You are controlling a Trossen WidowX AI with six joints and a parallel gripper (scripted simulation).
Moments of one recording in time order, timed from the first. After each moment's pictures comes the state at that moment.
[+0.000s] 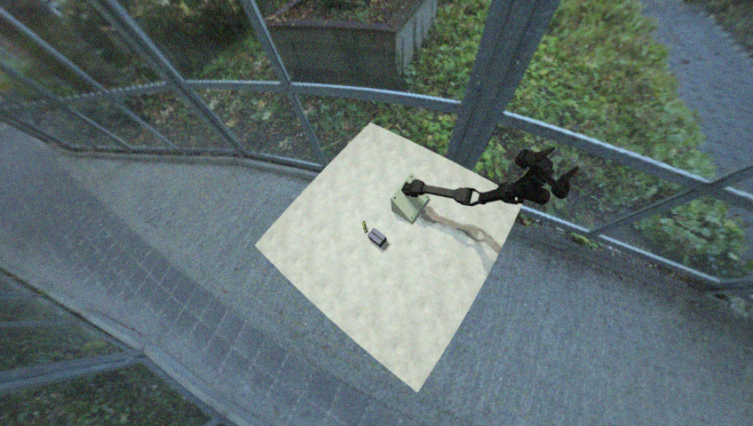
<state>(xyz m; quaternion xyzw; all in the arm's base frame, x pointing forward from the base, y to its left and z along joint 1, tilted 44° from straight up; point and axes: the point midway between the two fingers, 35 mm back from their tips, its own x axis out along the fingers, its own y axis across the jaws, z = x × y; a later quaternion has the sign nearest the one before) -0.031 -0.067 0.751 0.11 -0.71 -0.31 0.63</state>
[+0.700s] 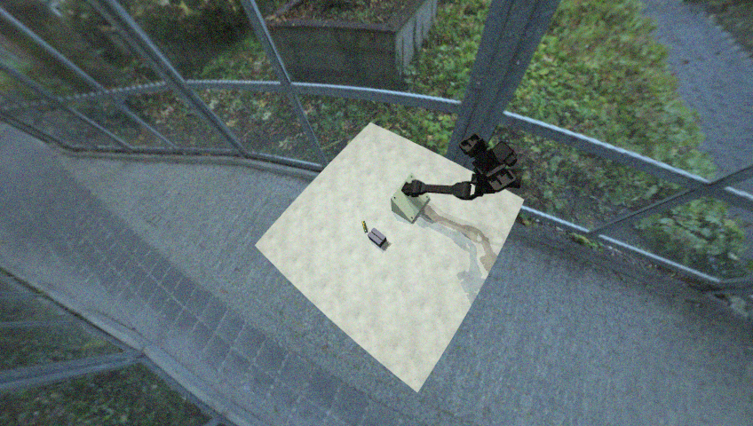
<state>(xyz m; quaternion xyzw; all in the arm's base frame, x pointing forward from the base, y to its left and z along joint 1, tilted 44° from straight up) 0.076 -0.257 0.657 0.14 -0.41 -0.50 0.75</state>
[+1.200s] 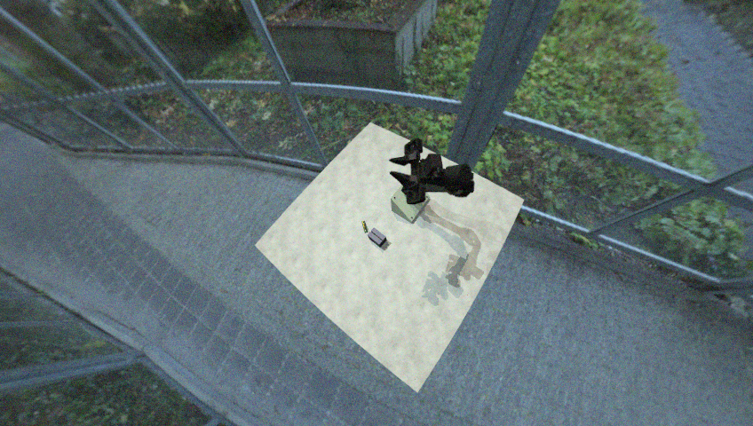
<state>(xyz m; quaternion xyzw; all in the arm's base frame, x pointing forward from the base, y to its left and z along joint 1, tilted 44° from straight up) 0.194 -0.362 0.504 0.09 -0.05 -0.52 0.85</state>
